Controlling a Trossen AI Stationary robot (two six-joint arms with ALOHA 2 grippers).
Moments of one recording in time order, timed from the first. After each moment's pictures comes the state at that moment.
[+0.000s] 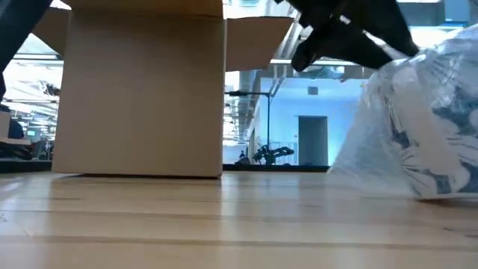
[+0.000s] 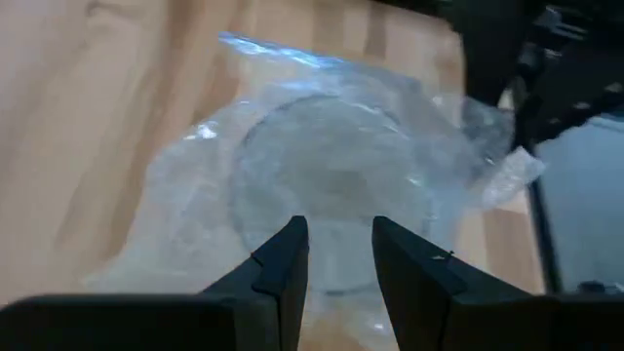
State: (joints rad) left arm -0.26 2.24 2.01 -0.55 -0.08 -0.39; right arm 0.90 1.50 0.98 -0.56 0.50 1.50
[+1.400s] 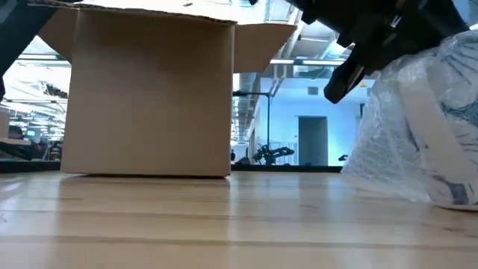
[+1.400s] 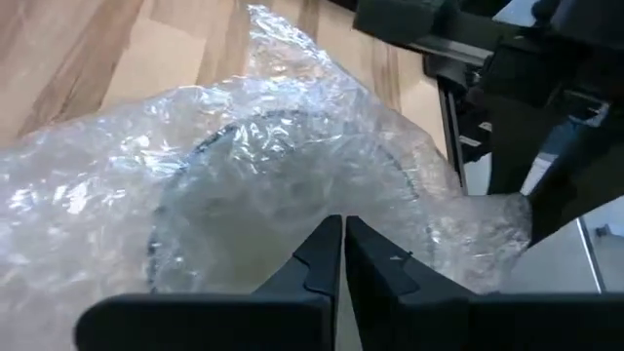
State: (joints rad) left arm -0.27 2.37 2.04 -0.37 0.04 -0.53; right arm 1.01 1.65 1.03 -0.37 0.53 1.63
